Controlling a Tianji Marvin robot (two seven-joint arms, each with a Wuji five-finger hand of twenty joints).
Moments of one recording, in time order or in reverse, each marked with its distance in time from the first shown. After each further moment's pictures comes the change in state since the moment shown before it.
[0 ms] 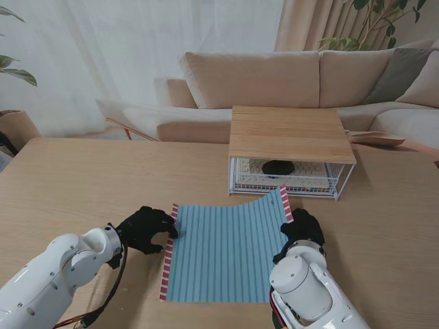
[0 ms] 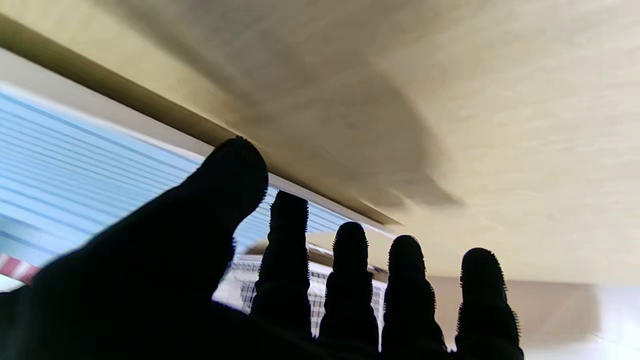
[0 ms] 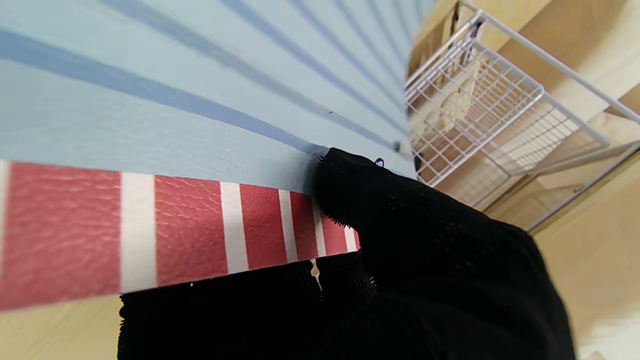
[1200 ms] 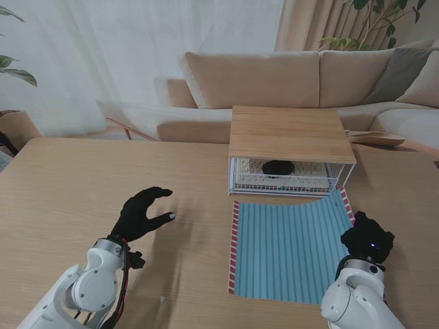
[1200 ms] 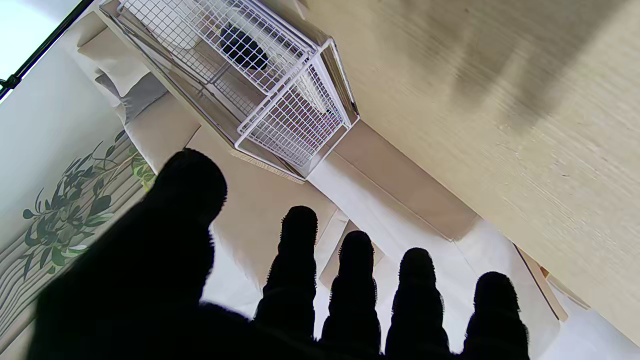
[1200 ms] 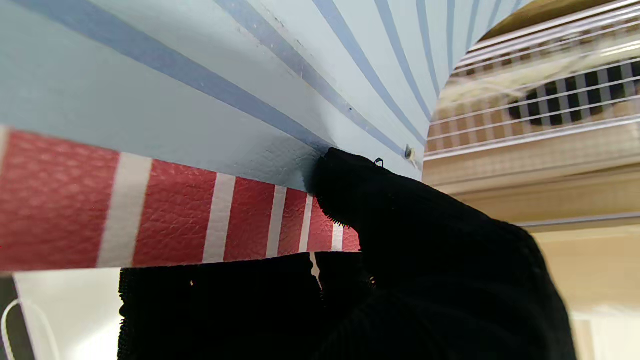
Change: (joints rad) left arm 0.243 -0.136 -0.111 -0.224 -0.517 0.318 0.321; right arm -0.152 0.091 0.240 0.096 -0.464 -0.150 -0.095; left_hand -0.044 0.147 -0.318 0.025 -0.077 0.083 -0.122 -0.066 -0.027 0.047 -0.072 -0.045 -0.037 0.076 -0.130 0.003 -0.034 0.060 -0.346 0.169; right_hand 0.000 0.000 0.007 0.000 0.010 0.000 -0.001 0.000 0.005 0.000 0.000 0.001 0.000 0.000 0.002 0.000 0.013 0.000 0.000 0.000
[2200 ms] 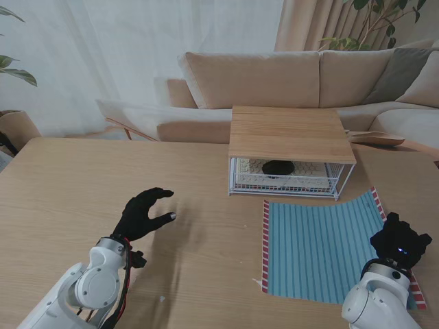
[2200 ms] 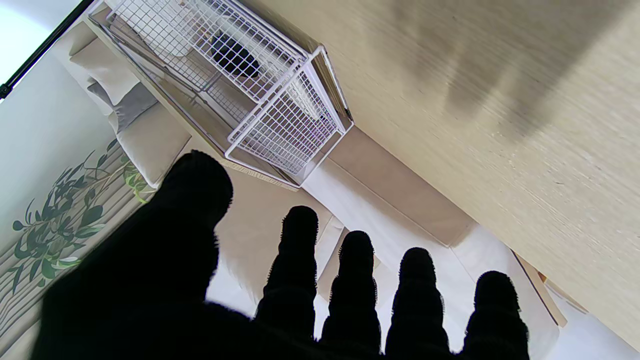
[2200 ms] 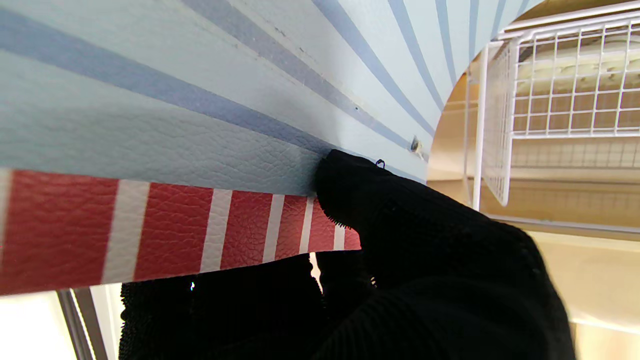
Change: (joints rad) left arm -0.028 -0.002 0.019 0.039 0.009 0.001 0.000; right arm 0.017 0.007 0.099 0.128 -0.074 -0.010 -0.132; left_hand 0.012 0.009 0.014 0.000 0.000 0.005 0.000 0.000 0.000 0.001 0.000 0.000 0.000 0.001 0.000 0.012 0.025 0.000 -0.065 0.071; right_hand -0.001 0.011 -0.010 0.000 -0.022 -0.002 0.002 0.002 -0.045 0.000 0.018 0.009 -0.060 0.000 0.028 0.006 -0.070 -0.002 0.013 0.000
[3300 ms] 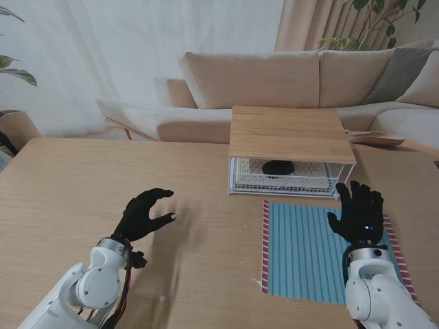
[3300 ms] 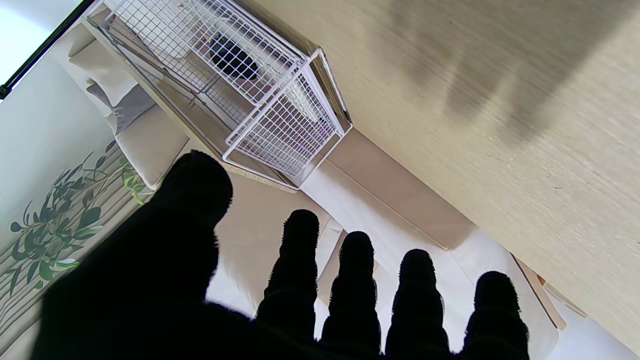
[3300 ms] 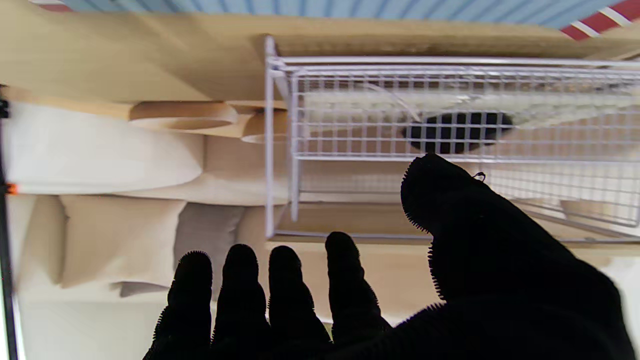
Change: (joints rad) left arm -0.007 0.000 0.006 0.015 -0.003 -0.006 0.004; right arm 0.036 0.099 -0.066 -0.076 -0.172 -0.322 0.288; left_hand 0.000 0.000 0.000 0.000 -0.026 0.012 0.000 0.000 -0.004 0.001 0.000 0.000 0.000 0.000 -0.025 0.000 0.001 0.000 -0.011 0.017; right_hand -0.276 0.147 -0.237 0.085 -0.497 -0.035 -0.525 -0.137 -0.737 -0.088 -0.796 -0.539 -0.772 -0.160 -0.938 -0.458 -0.488 -0.269 -0.713 -0.251
